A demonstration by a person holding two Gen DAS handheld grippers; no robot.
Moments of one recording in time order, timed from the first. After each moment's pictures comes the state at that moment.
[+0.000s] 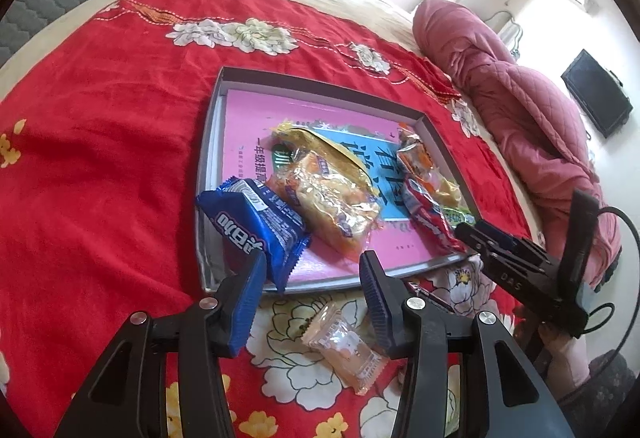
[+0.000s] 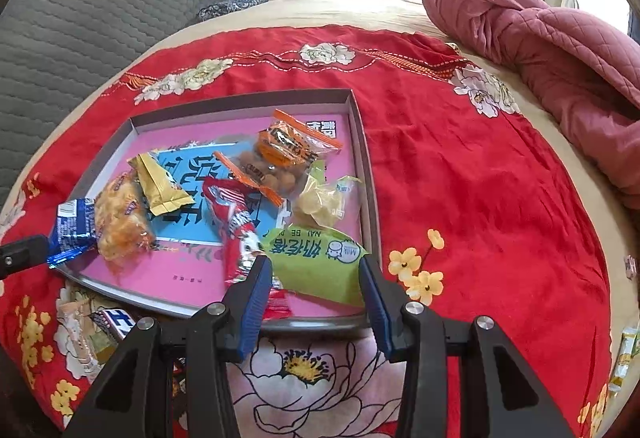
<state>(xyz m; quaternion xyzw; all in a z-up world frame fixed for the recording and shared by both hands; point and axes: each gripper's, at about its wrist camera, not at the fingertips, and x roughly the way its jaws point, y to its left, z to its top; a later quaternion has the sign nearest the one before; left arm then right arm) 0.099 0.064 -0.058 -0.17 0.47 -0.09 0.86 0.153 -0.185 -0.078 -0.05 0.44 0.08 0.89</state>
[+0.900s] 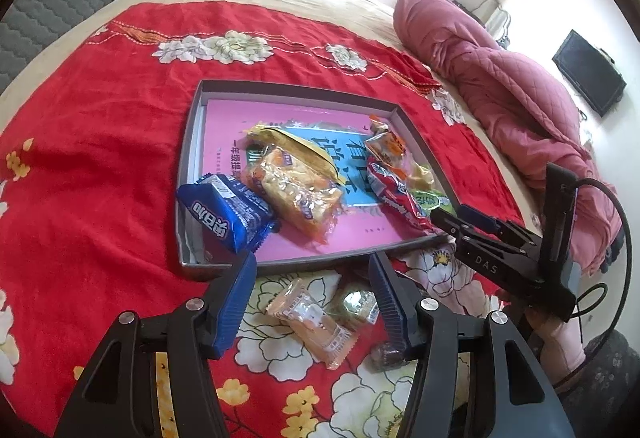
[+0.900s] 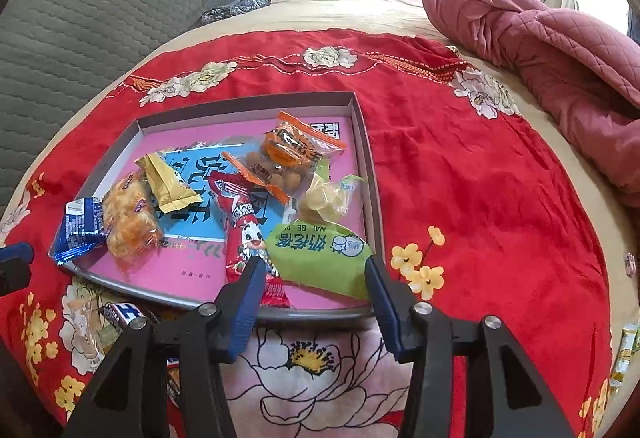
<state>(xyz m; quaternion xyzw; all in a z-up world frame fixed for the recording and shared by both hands) 0.076 0.039 -0.035 -0.14 0.46 -0.10 0.87 0.143 -0.185 -0.072 -0.04 0.44 0.09 0.89</state>
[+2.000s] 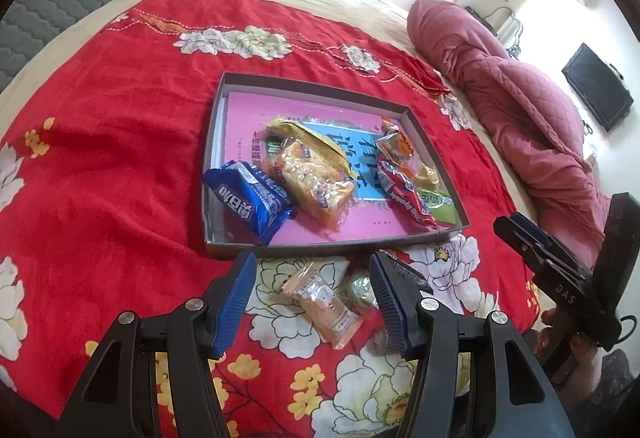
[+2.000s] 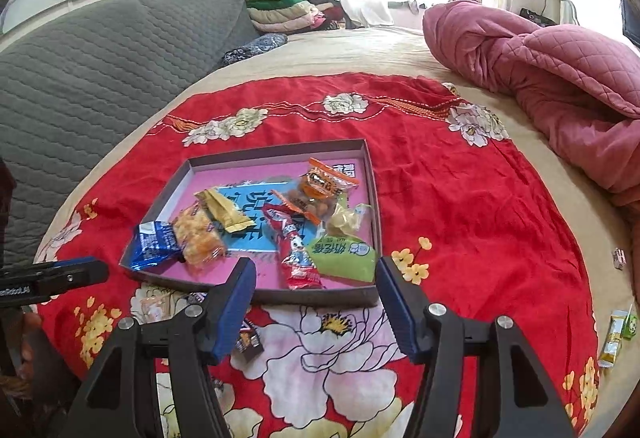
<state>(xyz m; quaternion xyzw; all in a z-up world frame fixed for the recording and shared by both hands) 0.062 0.054 -0.028 -0.17 0.47 -0.08 0.86 0.089 -0.198 -0.010 0.00 0.39 0.13 0.91</state>
